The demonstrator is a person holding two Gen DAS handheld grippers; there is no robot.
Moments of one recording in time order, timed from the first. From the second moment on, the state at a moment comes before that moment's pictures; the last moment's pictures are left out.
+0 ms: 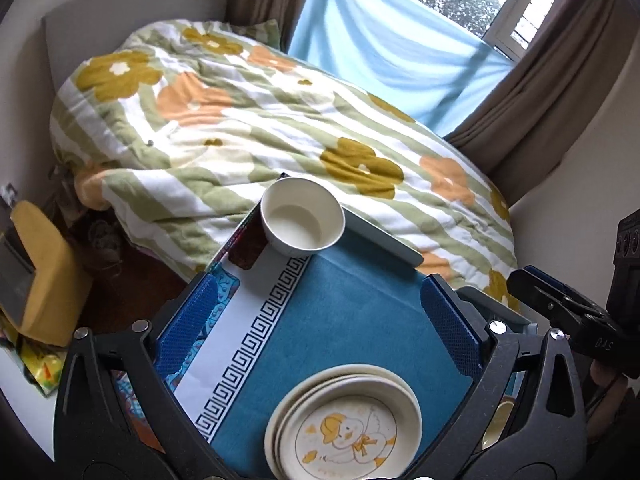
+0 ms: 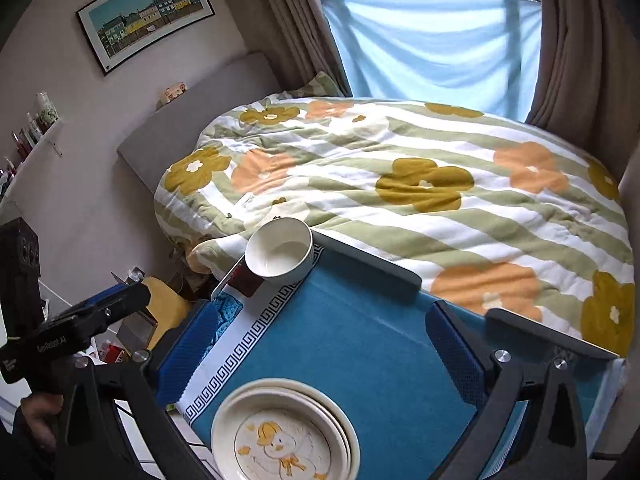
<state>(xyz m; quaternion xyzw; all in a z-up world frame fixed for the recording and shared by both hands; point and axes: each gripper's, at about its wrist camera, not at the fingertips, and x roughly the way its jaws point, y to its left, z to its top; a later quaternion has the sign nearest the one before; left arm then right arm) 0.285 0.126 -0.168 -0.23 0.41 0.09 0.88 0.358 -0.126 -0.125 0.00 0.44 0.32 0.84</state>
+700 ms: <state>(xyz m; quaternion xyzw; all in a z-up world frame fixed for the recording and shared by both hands) 0.423 0.191 -0.330 -0.28 0.51 0.06 0.81 0.474 -0.008 -0.285 0.07 0.58 0.31 0.75</state>
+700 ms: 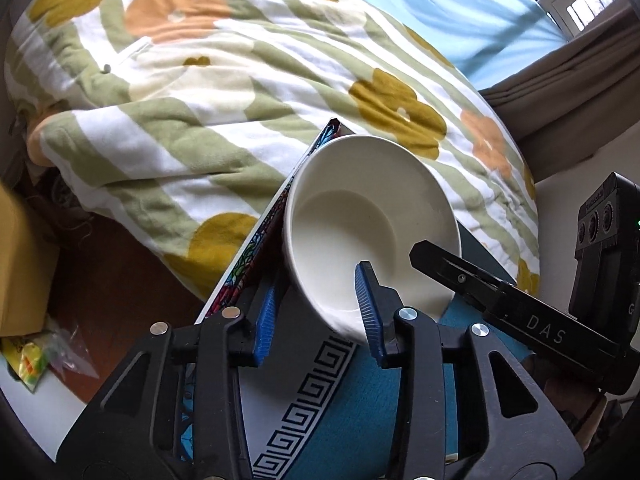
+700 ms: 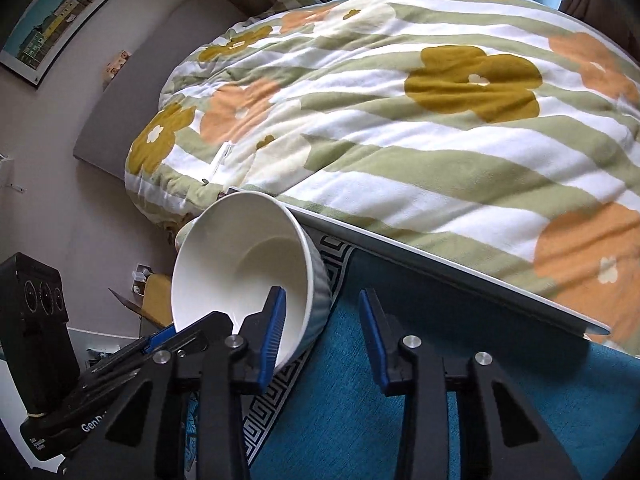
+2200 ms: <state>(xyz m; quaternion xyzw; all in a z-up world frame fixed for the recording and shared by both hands) 0.260 -0.095 -0.179 -0.15 0.46 -0.05 0.87 0.269 -0.269 -0.141 0.10 0.47 0.22 0.85</state>
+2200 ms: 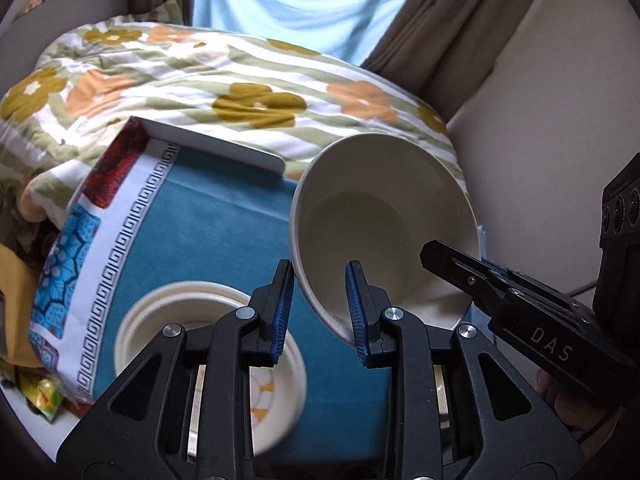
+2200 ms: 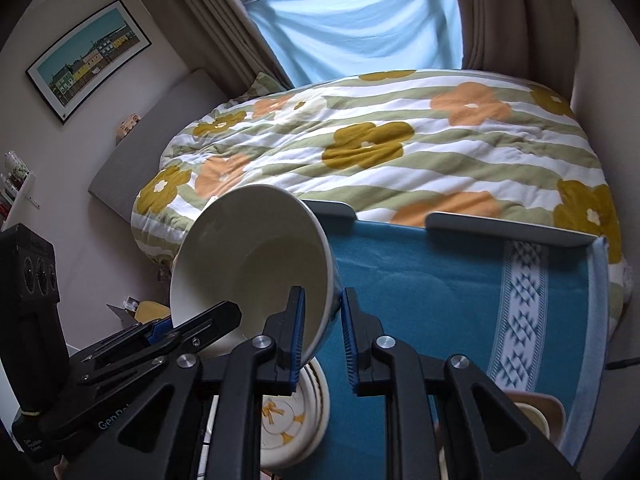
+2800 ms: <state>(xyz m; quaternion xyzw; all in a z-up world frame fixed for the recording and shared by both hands) 0.202 -0.256 -0.241 -0.08 0.54 -0.15 0.82 0.181 -0.423 -0.205 0.13 0.52 0.12 0.84</state>
